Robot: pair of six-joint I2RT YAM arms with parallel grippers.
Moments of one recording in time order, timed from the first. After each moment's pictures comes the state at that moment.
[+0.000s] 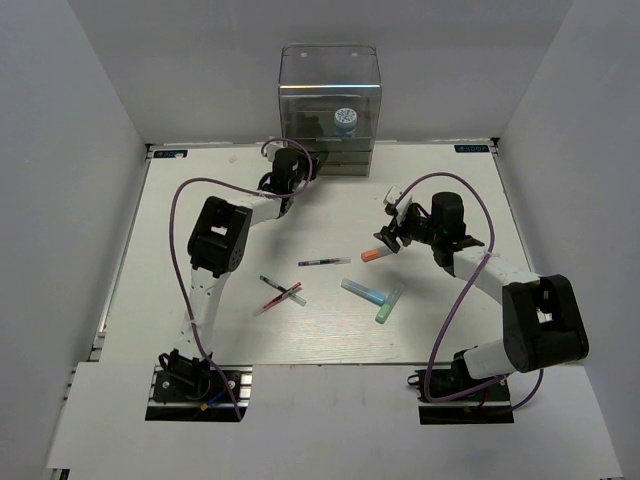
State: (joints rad) left arm -0.41 2.40 1.68 0.55 -0.02 -1.35; right arm 0.26 1.42 0.71 0.28 -0.64 -0.58
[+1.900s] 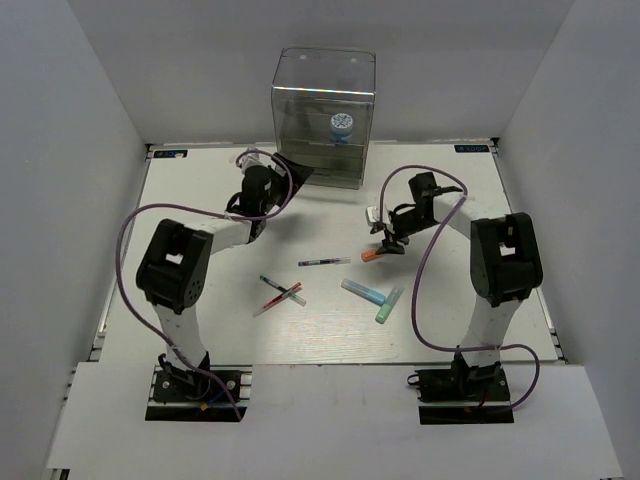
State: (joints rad) left arm -0.39 1.91 1.10 0.55 0.03 -1.10; right arm 0.23 1.88 1.24 -0.66 -0.90 -1.52
